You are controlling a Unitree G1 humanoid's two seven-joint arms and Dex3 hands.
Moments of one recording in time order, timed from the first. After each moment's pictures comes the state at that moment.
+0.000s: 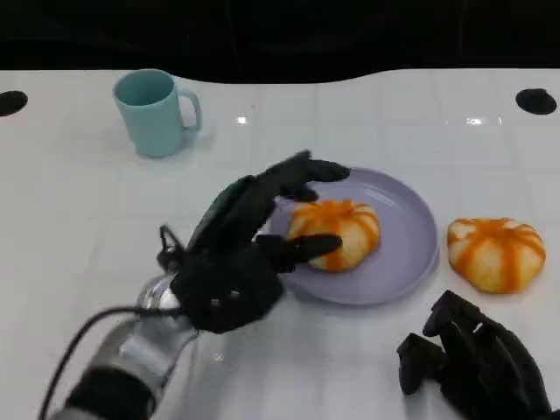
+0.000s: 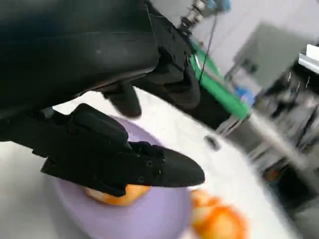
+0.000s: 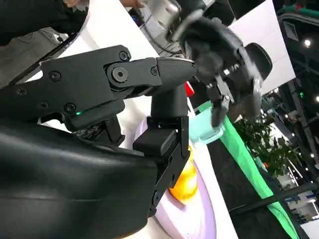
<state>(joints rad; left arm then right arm) -0.52 0.02 -0.28 0.75 0.16 -0.65 0.00 -0.04 0.07 -0.18 0.50 0.48 -0.11 0.80</state>
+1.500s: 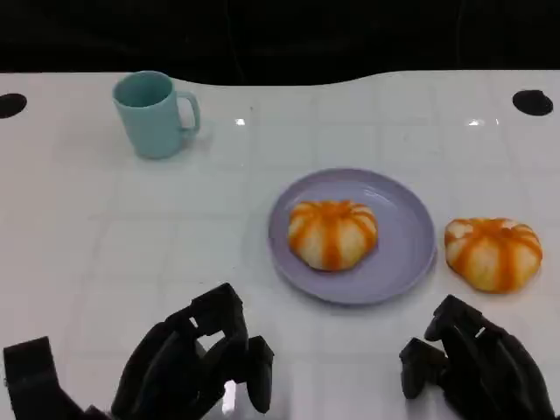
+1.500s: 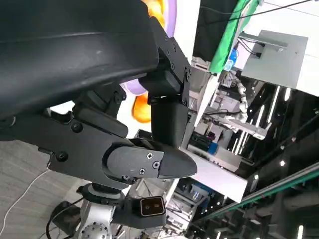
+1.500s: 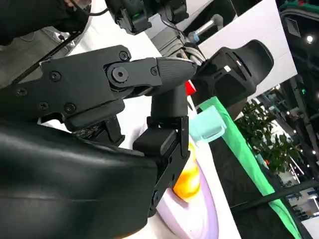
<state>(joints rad) 0.11 0.00 -0.05 0.08 -0.56 0.00 -0.69 -0.01 0.07 -0.18 0.47 0.48 -0.09 0.78</state>
